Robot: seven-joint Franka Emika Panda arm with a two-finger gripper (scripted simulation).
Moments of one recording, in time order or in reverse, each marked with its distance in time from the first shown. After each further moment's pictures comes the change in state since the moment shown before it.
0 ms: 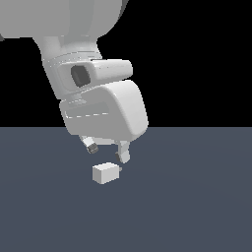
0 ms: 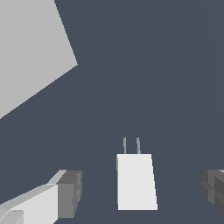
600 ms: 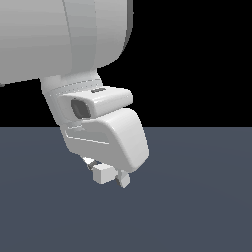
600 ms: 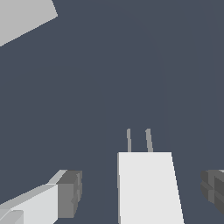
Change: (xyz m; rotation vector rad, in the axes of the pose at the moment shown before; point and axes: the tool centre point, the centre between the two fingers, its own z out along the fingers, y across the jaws) arm -0.015 0.001 0.036 -0.002 -0.001 0.002
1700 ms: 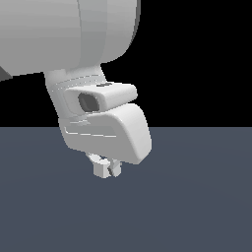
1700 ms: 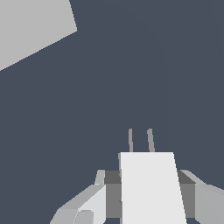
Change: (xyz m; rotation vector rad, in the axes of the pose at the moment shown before) arm 0.007 -0.002 -0.006 0.029 0.002 -0.071
